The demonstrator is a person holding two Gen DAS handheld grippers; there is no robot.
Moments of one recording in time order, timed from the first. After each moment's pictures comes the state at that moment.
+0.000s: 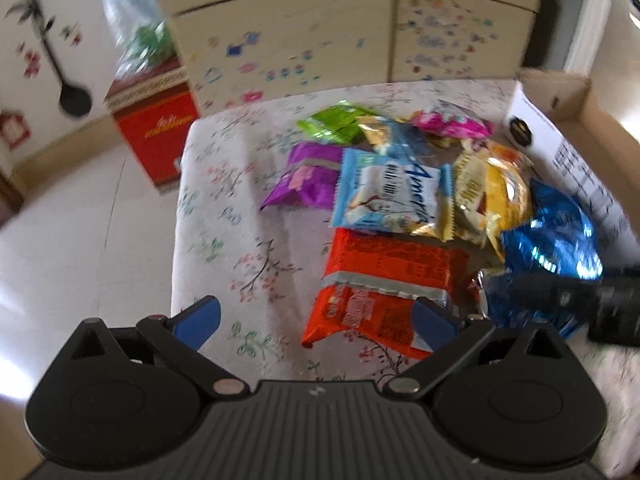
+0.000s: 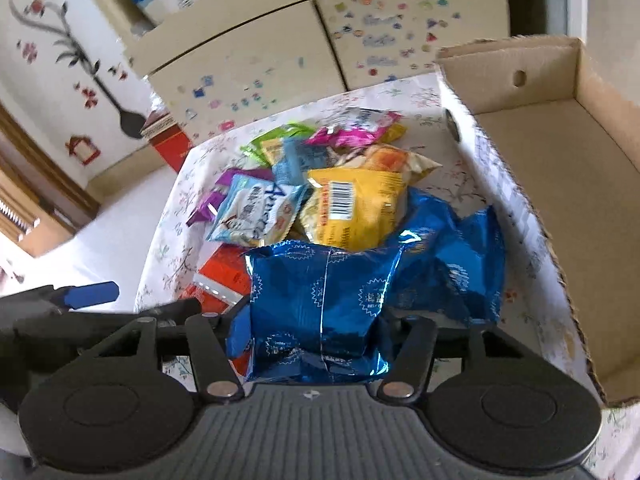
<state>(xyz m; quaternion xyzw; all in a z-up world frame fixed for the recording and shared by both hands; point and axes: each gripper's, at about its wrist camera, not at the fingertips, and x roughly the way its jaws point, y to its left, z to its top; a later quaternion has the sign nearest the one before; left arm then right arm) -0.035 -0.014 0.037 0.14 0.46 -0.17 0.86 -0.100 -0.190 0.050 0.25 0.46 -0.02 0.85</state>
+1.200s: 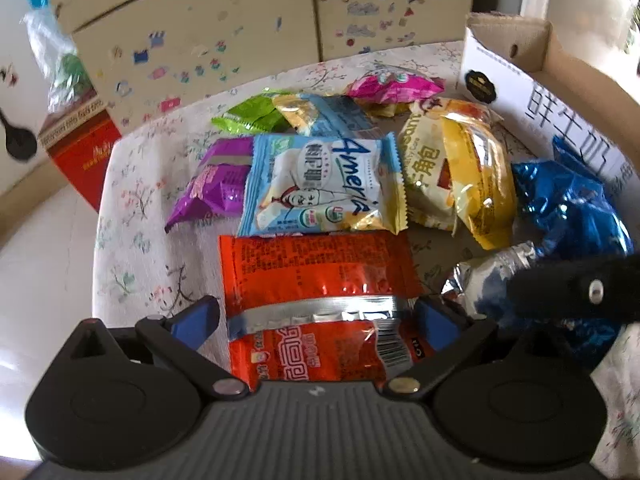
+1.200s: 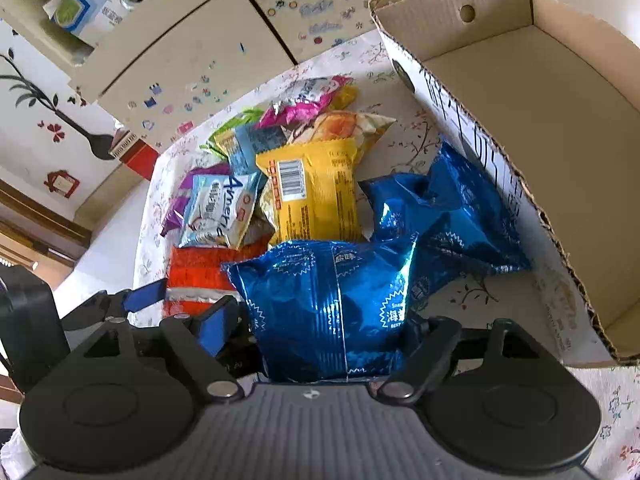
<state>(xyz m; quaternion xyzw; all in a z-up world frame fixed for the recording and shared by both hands) -0.020 -0.052 -0.010 0.16 0.46 -0.23 0.84 -0.099 -0.205 0.036 0.32 0.50 -0.05 0.80</state>
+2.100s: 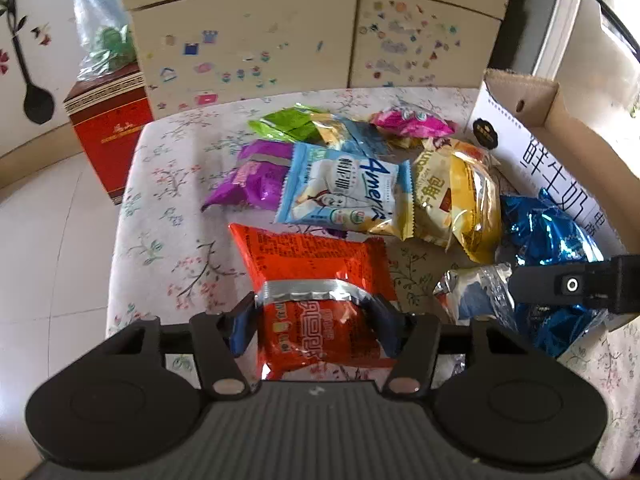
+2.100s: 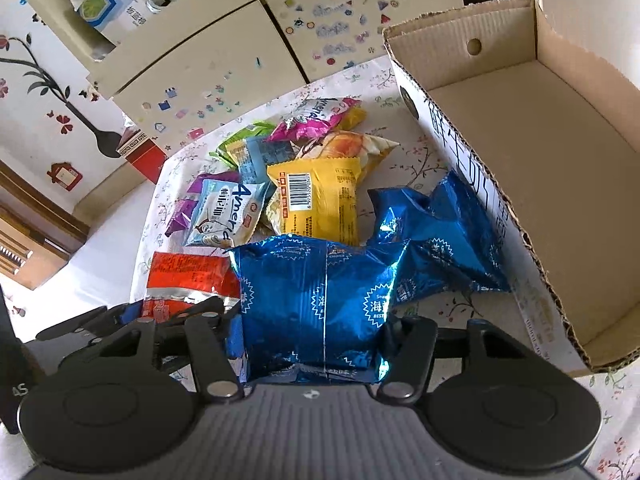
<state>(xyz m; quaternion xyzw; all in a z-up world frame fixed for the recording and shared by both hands) -0.038 -0.014 0.011 0.08 0.44 -0.22 0.86 -0.109 -0.203 0.049 0.28 0.47 -0.04 0.83</state>
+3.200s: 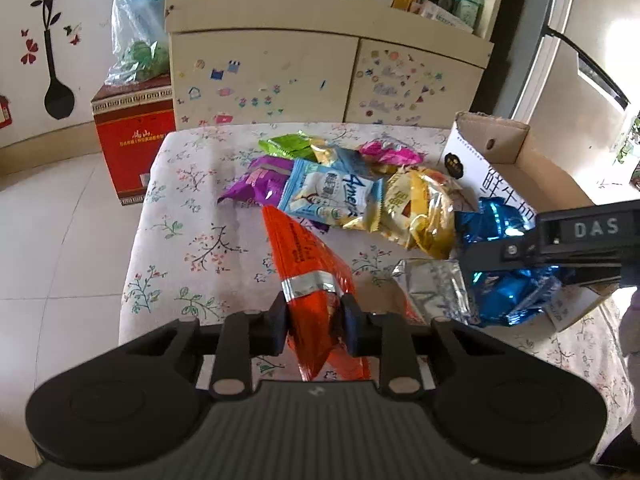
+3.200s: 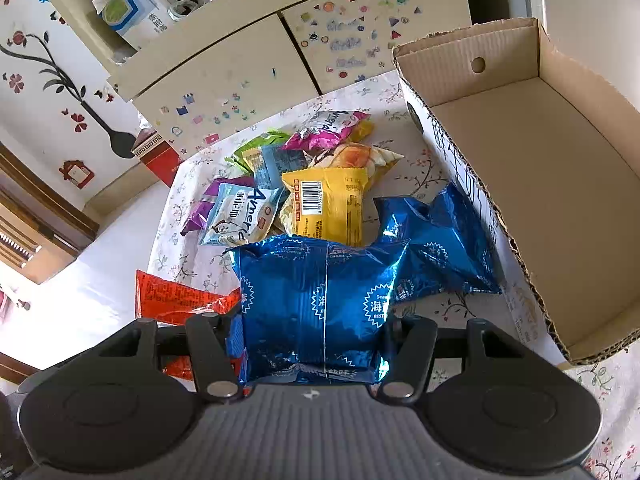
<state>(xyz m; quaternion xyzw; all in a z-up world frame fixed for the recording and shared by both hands) -0.096 0.013 0.039 0.03 0.40 -0.22 0.89 -0.120 -0.202 0.060 0.28 0.46 -0.03 0.84</state>
